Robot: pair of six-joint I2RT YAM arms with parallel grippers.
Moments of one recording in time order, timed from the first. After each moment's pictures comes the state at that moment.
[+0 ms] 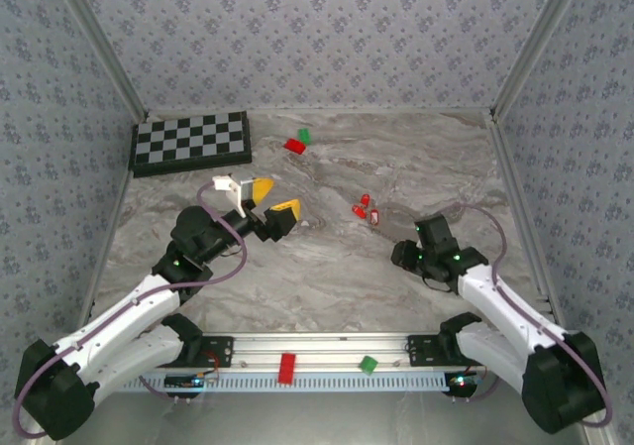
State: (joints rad) left arm -0.65 0.84 0.53 0.38 0.25 -0.41; right arm 0.37 0.91 0.47 -0.57 -0.06 0.69
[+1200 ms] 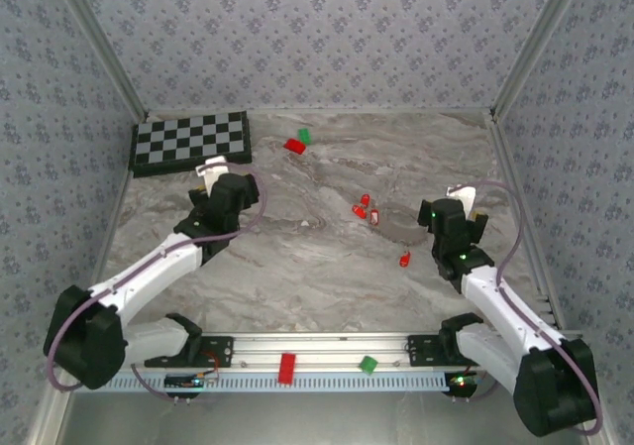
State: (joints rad) left arm -0.53 1.20 0.75 -0.14 -0.71 -0.50; right arm 0.25 0.95 0.44 -0.05 0.60 0.21
